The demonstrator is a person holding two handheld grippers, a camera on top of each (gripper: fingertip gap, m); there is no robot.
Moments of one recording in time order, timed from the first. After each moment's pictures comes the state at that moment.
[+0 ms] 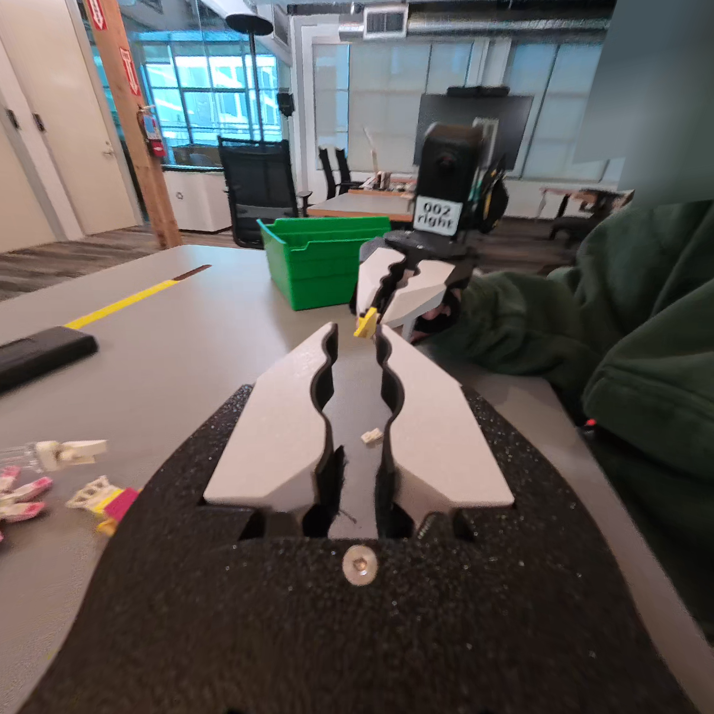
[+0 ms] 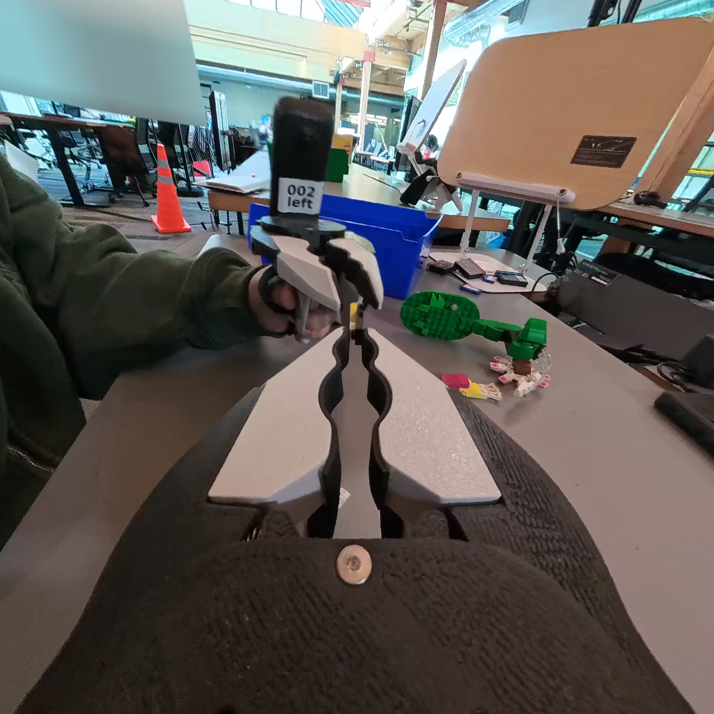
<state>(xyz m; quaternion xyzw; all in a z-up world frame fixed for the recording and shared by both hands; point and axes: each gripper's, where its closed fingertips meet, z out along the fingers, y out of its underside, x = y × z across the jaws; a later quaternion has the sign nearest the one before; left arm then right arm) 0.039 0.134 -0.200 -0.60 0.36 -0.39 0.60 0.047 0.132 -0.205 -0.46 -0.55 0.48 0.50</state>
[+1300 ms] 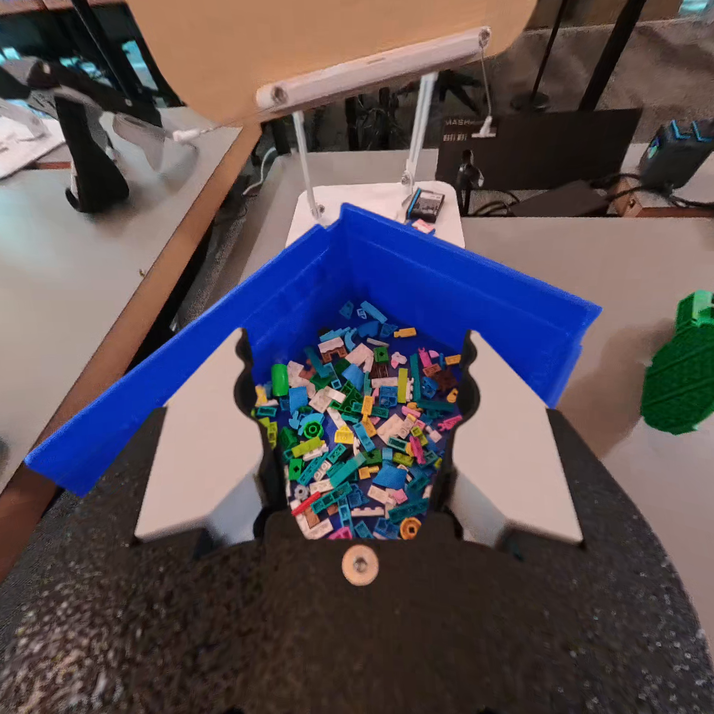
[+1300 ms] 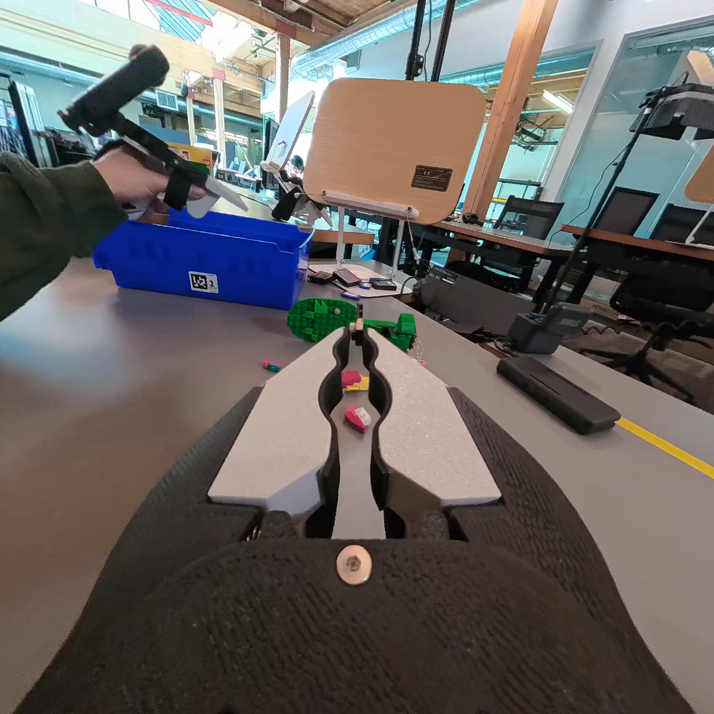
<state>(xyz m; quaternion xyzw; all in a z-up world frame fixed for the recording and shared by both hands) -0.375 0.125 -0.187 -0.83 -0.15 0.14 0.51 0.061 0.190 -0.195 -0.51 -0.45 0.39 0.62</state>
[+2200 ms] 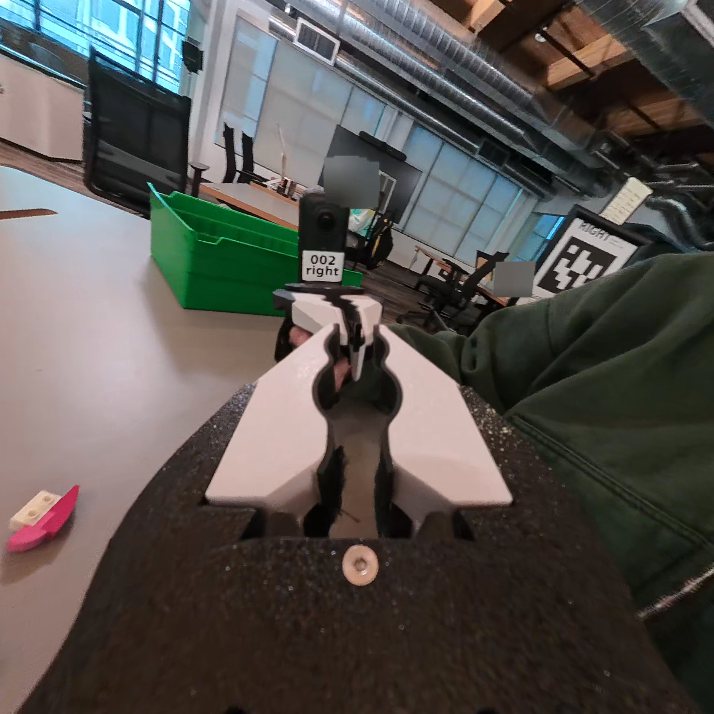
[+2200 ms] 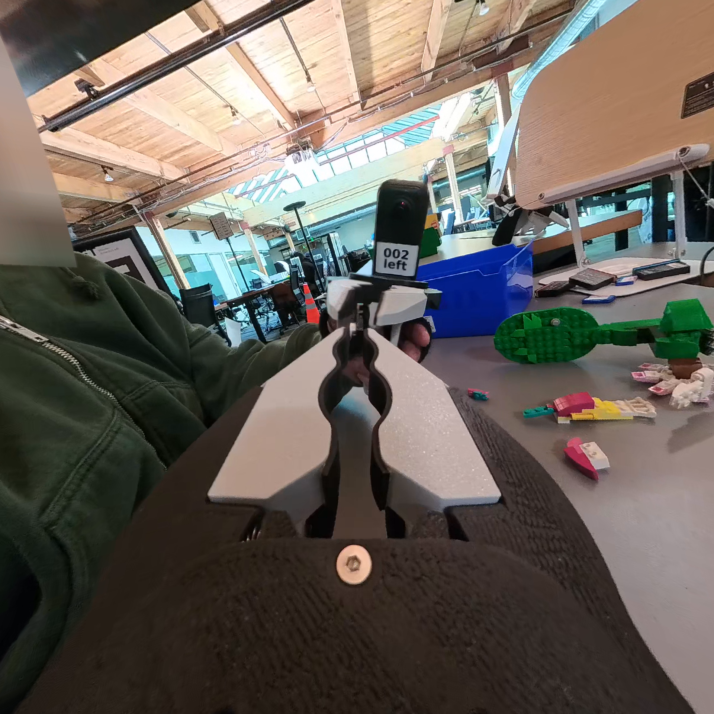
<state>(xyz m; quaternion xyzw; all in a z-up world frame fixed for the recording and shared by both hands) 0.068 0.128 -0.176 -0.59 0.31 -0.58 0.47 0.060 0.126 -0.183 -0.44 -0.44 0.70 0.36</state>
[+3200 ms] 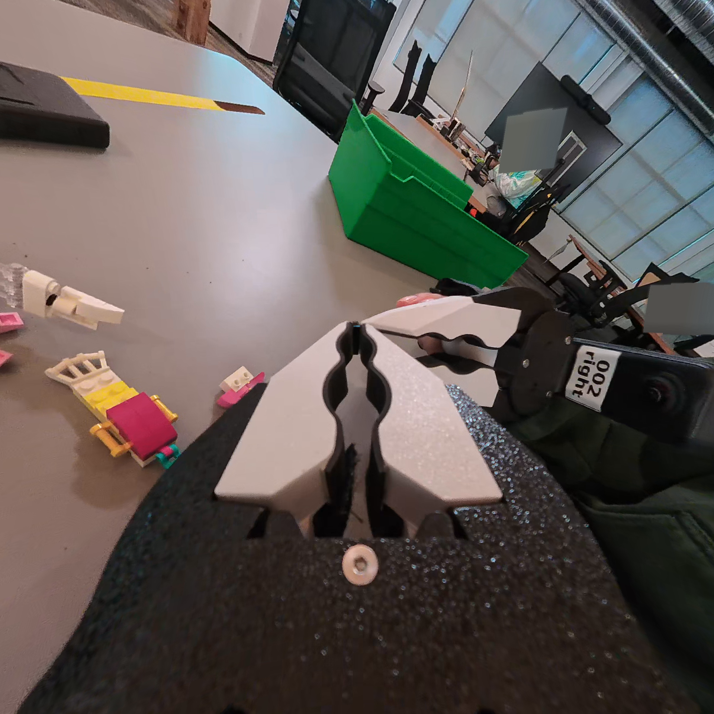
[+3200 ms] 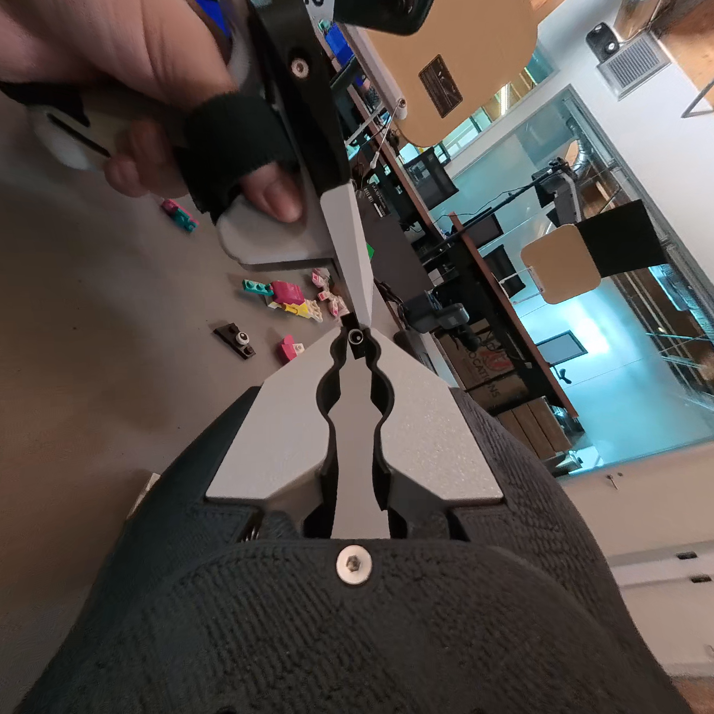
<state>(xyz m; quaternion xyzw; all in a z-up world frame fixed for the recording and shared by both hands) 0.033 0.206 -0.245 -0.76 0.19 -0.45 0.43 0.023 0.204 -0.248 -0.46 -0.59 0.01 0.67</state>
